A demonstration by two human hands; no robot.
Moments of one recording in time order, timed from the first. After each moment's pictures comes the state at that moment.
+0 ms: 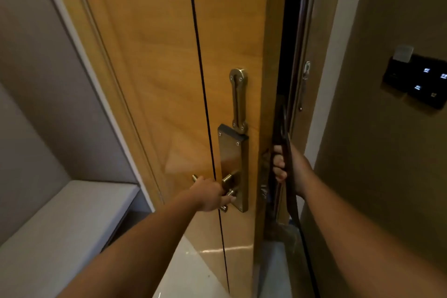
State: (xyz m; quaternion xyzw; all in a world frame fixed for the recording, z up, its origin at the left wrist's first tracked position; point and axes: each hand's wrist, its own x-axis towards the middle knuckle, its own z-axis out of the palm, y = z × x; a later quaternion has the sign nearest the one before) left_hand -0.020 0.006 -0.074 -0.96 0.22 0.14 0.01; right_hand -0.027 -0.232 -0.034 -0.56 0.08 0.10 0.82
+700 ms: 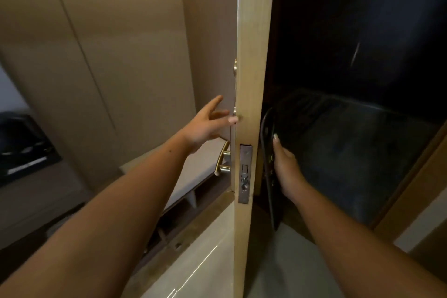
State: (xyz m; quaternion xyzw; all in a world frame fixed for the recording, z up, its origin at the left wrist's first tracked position) left_hand -0.270 0.192 0.053 -0.79 -0.06 -0.12 -0.60; right_hand -0.182 -0.001 -0.027 -0.70 -0.14 0.20 0.67
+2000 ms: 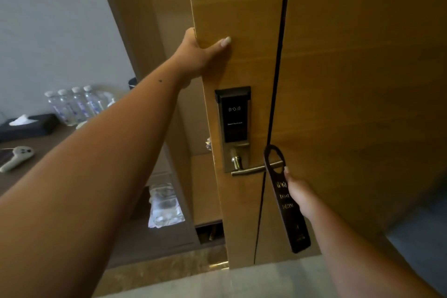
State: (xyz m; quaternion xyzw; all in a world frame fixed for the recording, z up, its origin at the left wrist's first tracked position) left_hand -0.288 0.527 0.137 -0.72 -0.35 -0.39 -0.46; right_hand -0.079 0.372 -0.135 -0.78 -0.23 0.45 0.36
